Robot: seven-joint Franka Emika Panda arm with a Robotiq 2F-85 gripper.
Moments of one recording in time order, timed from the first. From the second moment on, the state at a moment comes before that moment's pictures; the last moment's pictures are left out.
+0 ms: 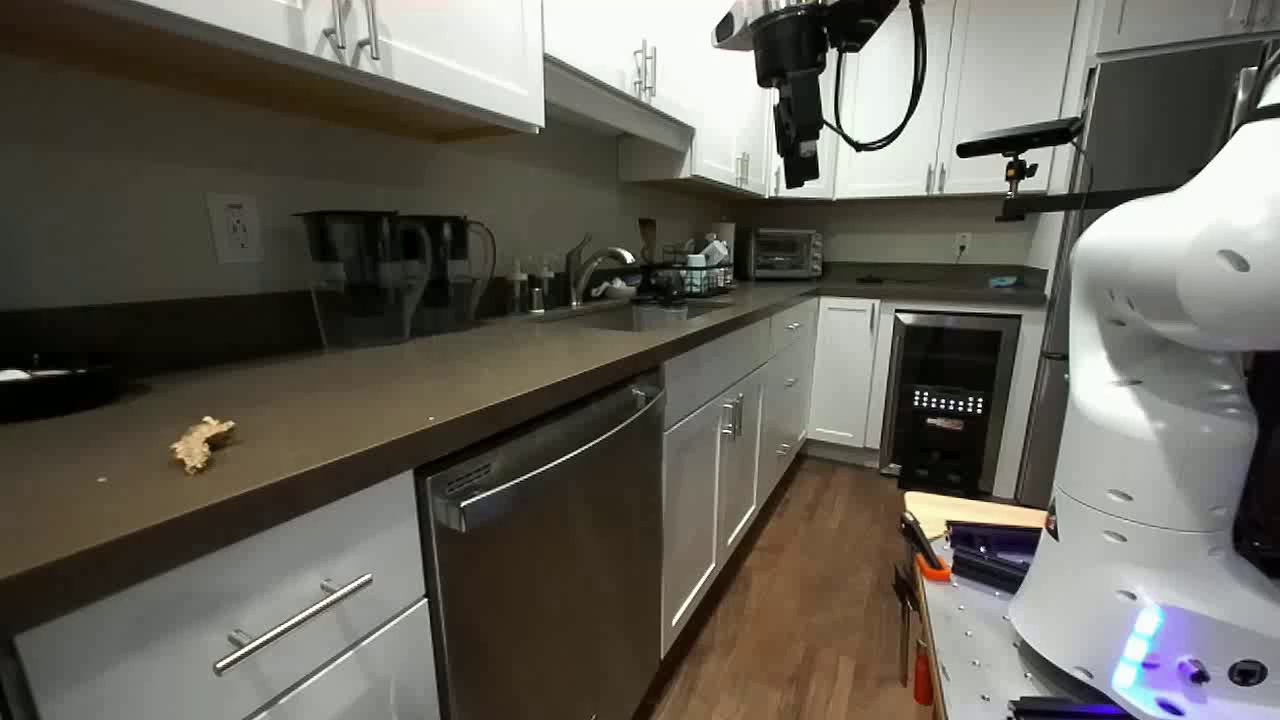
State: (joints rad) arm -0.04 -0.64 -0.21 -2.26 -0.22 1.50 -0.44
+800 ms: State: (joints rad) arm -0.04 -0.64 -0.21 -2.27 -0.22 1.50 -0.44
